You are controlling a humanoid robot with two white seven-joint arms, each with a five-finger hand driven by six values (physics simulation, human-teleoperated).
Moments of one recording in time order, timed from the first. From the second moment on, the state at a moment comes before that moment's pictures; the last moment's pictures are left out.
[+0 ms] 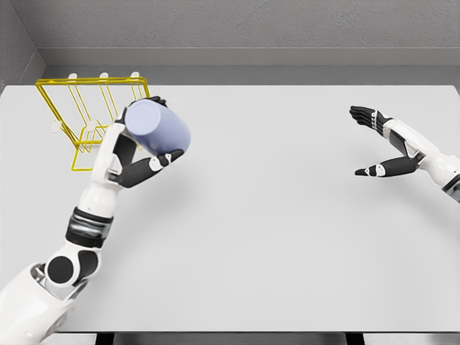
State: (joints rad) left arm -0.14 0.51 -0.58 -1.74 0.35 -0.47 0.30; right arm -0.33 -0.63 0.23 -1.17 -0.33 -0.44 0.61
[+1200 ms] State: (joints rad) left arm -0.15 0.53 -0.46 -1.72 0.37 -0.41 0.30; right arm -0.37 -0.62 0.24 -1.14 -0.33 -0.44 0.61
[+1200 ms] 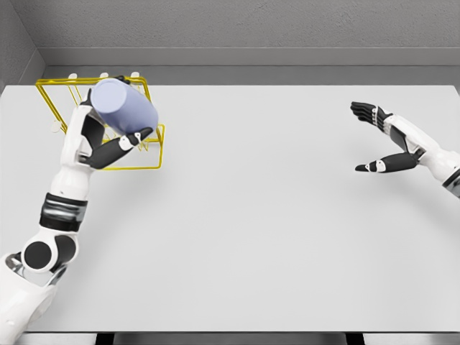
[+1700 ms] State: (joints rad) left arm -0.15 0.52 -0.42 -1.71 0.38 -0.38 0.28; right arm -0.37 -0.62 0.26 -1.12 -0.33 -0.44 0.61
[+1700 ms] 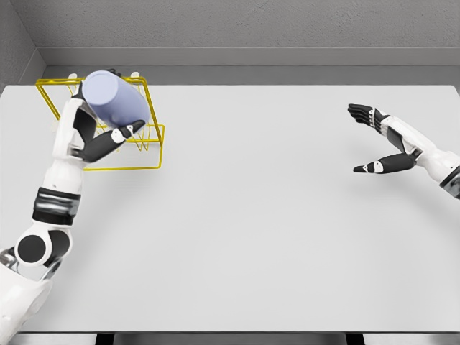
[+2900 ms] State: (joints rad) left arm -0.15 0.51 -0.39 -1.70 0.38 -0.36 0.28; right arm -0.38 -0.61 0.26 -1.11 -0.33 -0.44 0.61
